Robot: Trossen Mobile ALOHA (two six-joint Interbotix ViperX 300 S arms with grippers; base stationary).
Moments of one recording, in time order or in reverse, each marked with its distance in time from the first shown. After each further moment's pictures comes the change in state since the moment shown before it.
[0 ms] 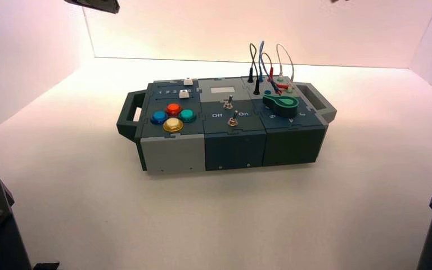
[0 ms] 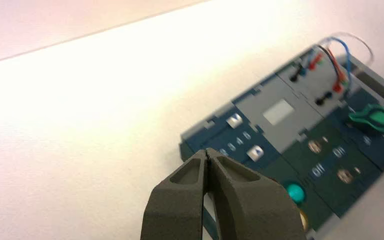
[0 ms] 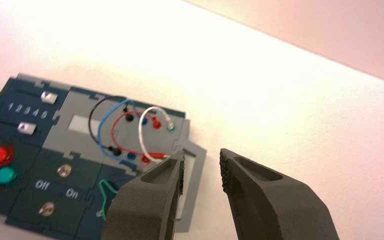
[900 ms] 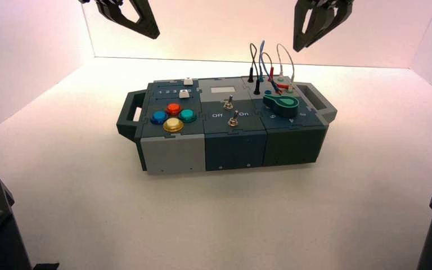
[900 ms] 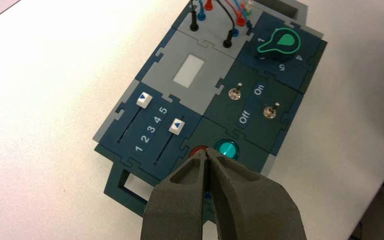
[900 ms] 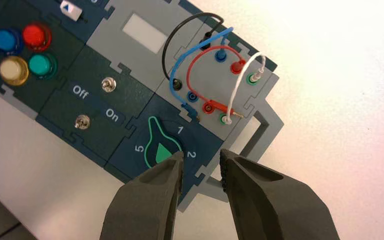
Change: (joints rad) left arm -0.173 0.083 -0.064 0.000 0.206 0.170; right arm 0.176 0.255 -0.118 -0.002 0.250 -0.181
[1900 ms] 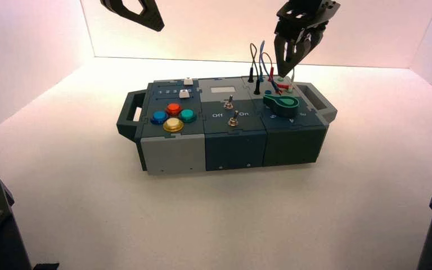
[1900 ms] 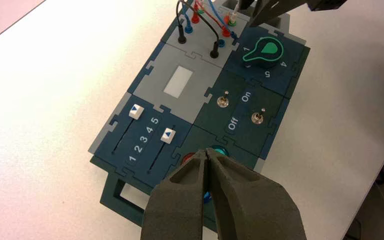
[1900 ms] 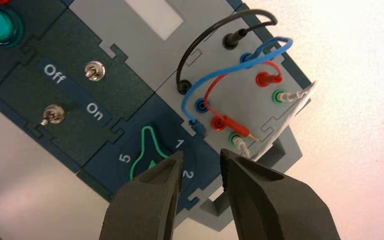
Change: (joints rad) left arm -0.031 -0.029 0.000 -0.002 0.003 0.000; right arm 0.063 0.201 -0.077 -0.117 -0.031 -0.035
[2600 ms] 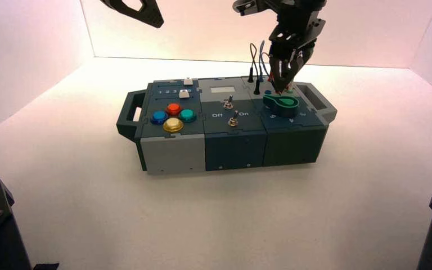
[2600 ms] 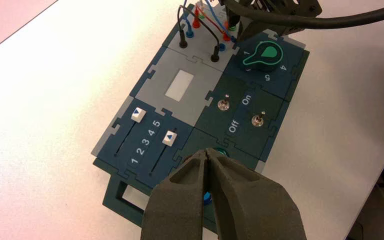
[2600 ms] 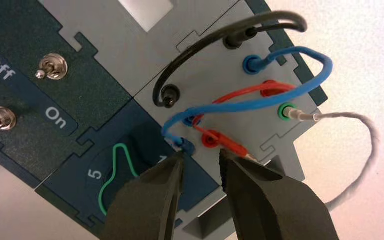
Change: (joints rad) left arm 0.000 -0.014 0.000 0.000 -0.003 0.000; right arm 0.003 0.135 -0.057 -0.058 0.006 -0.005
